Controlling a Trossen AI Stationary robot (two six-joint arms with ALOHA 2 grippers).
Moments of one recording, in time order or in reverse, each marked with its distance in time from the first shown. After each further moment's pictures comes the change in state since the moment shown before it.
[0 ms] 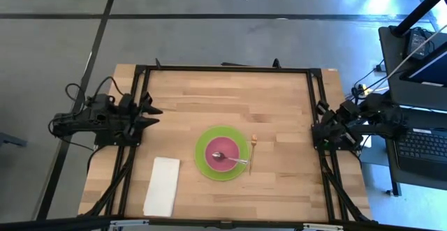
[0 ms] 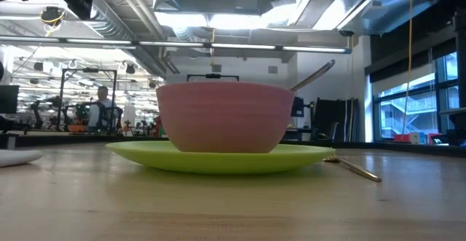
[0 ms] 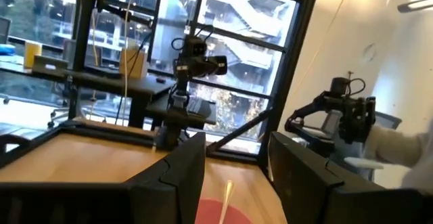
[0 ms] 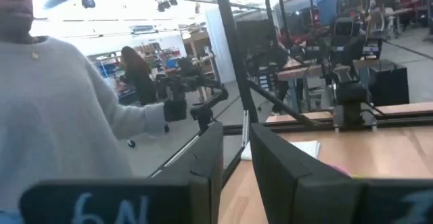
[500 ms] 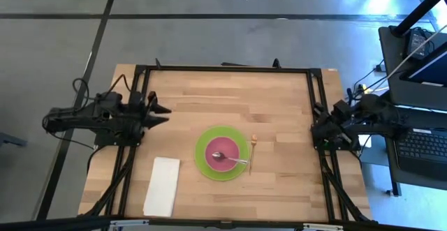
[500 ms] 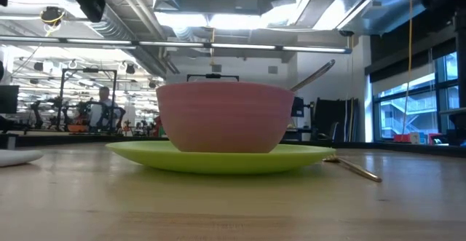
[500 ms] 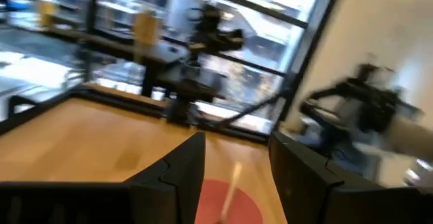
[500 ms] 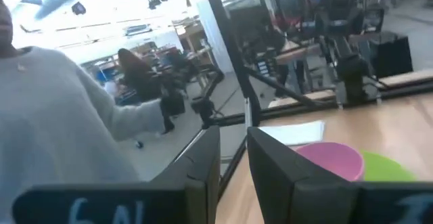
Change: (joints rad) left arm 0.000 0.231 0.077 0.010 -0.046 -0.045; right arm 0.000 0.029 -0.019 -0.008 0.000 0.093
